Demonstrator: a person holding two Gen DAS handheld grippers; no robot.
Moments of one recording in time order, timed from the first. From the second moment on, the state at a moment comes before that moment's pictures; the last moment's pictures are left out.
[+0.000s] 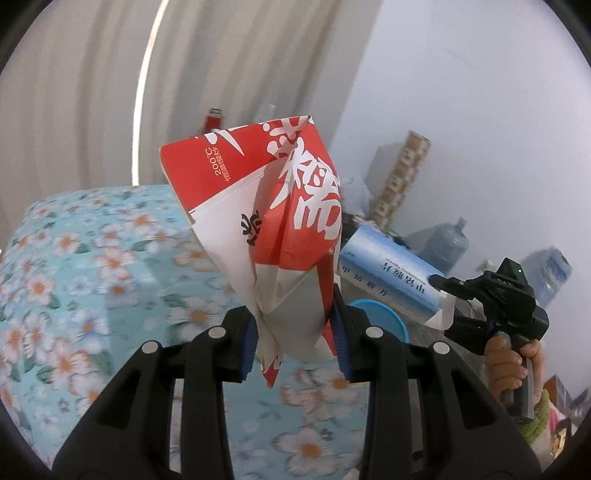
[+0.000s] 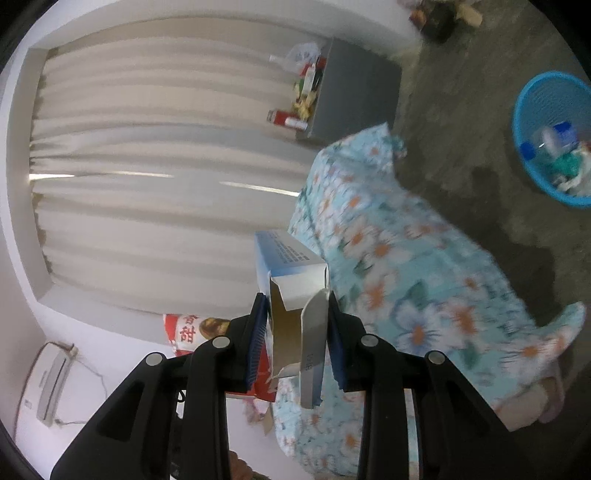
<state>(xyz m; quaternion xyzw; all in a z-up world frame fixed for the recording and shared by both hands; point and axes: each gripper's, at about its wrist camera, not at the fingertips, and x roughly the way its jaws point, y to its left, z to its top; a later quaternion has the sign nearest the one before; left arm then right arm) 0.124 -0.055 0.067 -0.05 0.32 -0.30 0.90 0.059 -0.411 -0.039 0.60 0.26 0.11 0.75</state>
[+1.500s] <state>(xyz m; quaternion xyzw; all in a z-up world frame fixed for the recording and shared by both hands) 0.224 -0.517 -0.161 0.16 0.54 -0.40 0.72 0.024 -0.665 -0.237 0.56 0.34 -0.35 0.67</state>
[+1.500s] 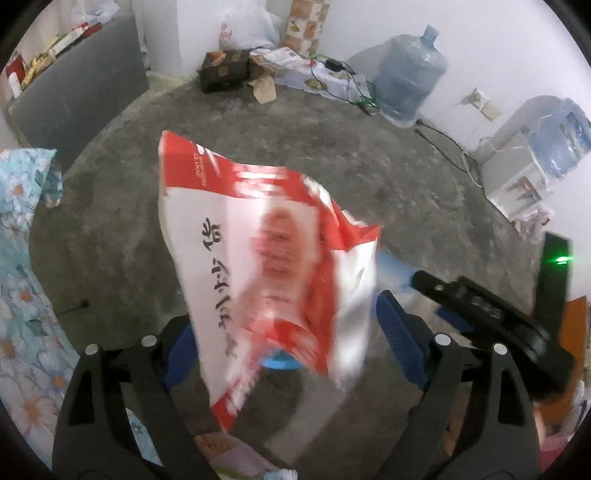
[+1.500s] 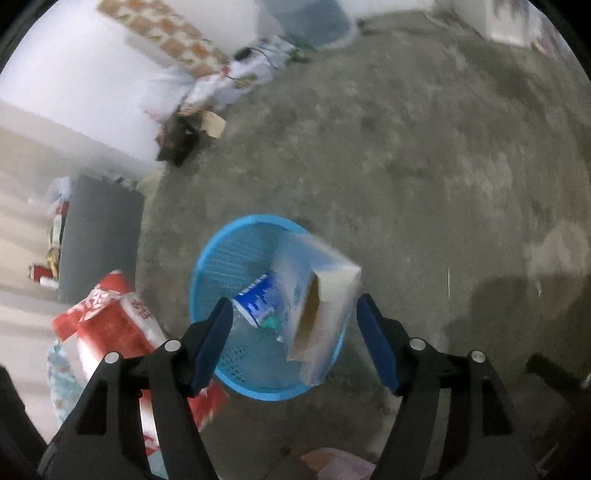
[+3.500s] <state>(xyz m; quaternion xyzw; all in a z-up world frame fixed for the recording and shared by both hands) 0.023 0.020 0.004 -0.05 0.44 0.02 0.90 0.018 -0.200 -0.003 -0.01 0.40 -0.11 0.91</state>
